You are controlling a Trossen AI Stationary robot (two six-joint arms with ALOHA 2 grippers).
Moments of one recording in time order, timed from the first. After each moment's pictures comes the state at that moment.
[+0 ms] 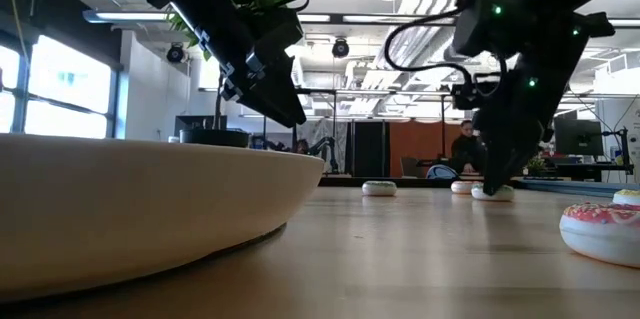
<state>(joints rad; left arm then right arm) -0.05 1.58 0.96 -0.17 -0.35 -0.39 0.06 1.45 0.61 -0.45 0.35 0.70</state>
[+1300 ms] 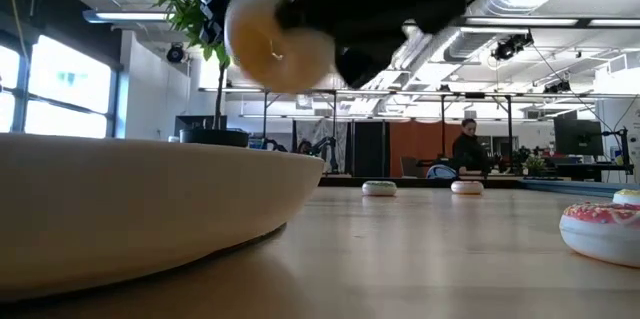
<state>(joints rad) -0.05 1.38 1.10 -0.52 -0.36 -0.45 0.43 1.93 1.12 0.28 -0.04 0.19</state>
